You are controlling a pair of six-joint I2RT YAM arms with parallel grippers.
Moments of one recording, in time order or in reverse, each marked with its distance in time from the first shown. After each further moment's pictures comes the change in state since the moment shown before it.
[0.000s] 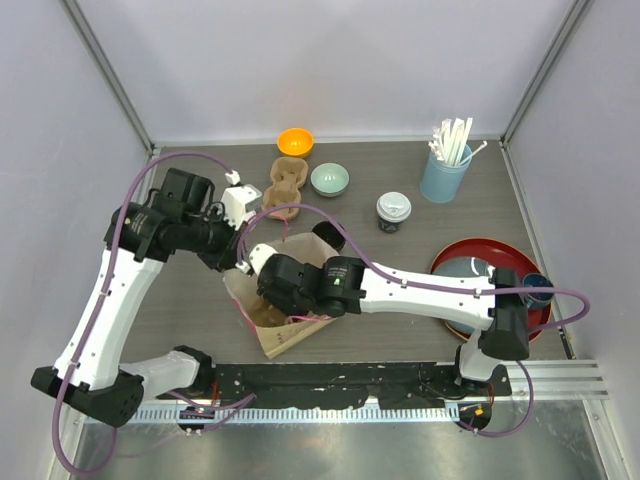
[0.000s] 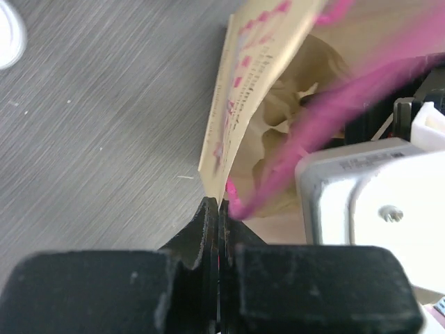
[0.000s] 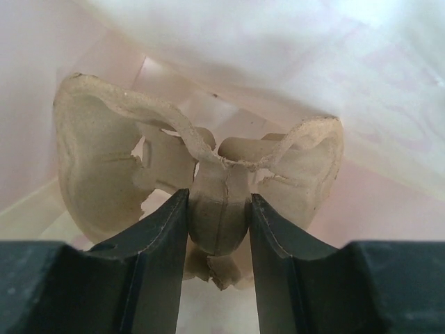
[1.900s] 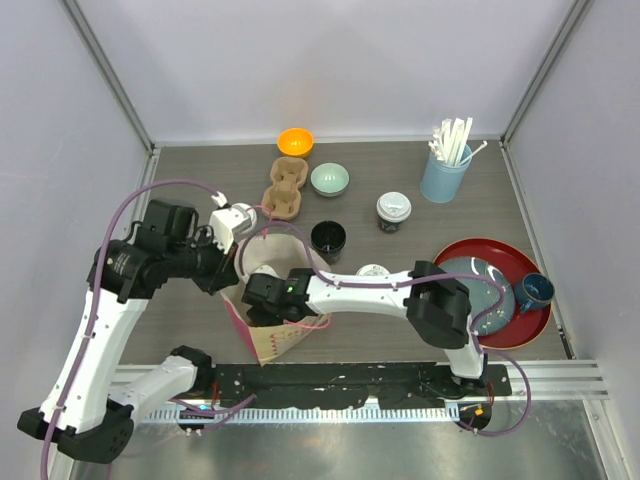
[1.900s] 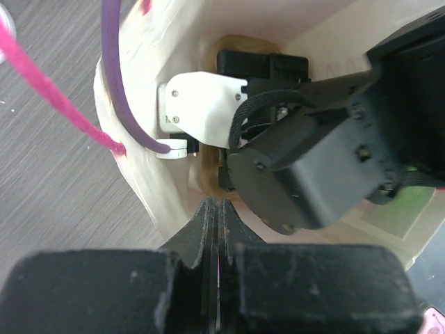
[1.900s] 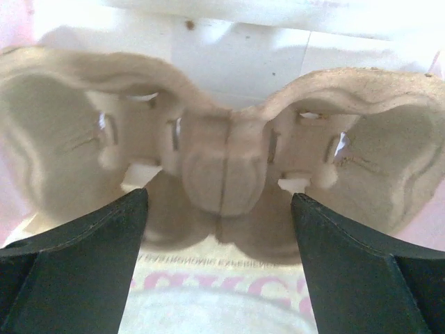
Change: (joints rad) left arm 0.009 -0.212 -0.167 0.062 0.014 -0.017; right arm -0.044 0.340 -0.013 -0.019 -0.171 0.347
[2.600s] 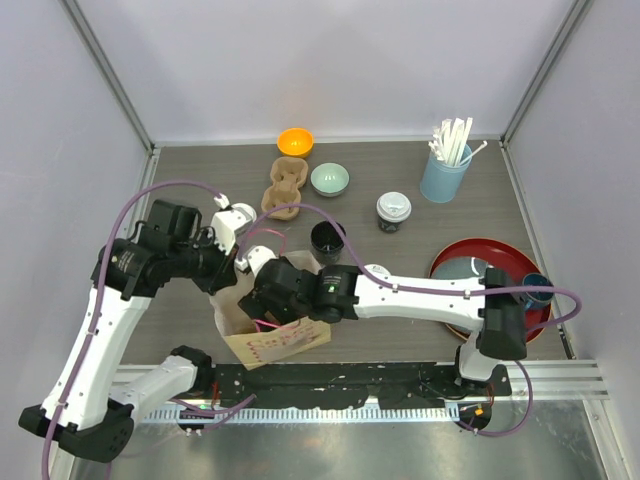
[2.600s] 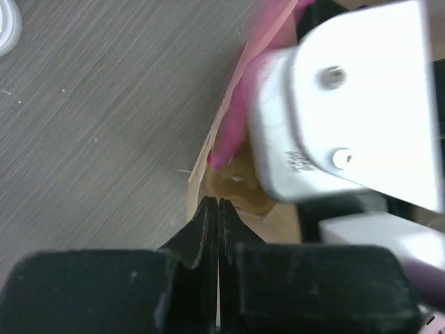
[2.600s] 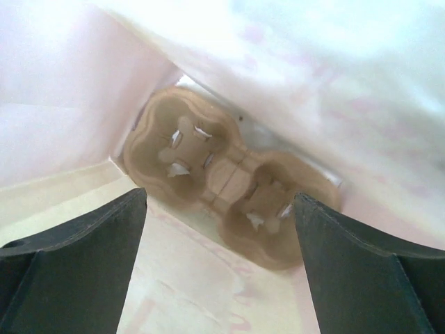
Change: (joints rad) left arm -0.002 0.006 -0.034 0.000 -0.035 0.026; right arm 0.049 -0.301 -0.076 0.178 0.060 -0.146
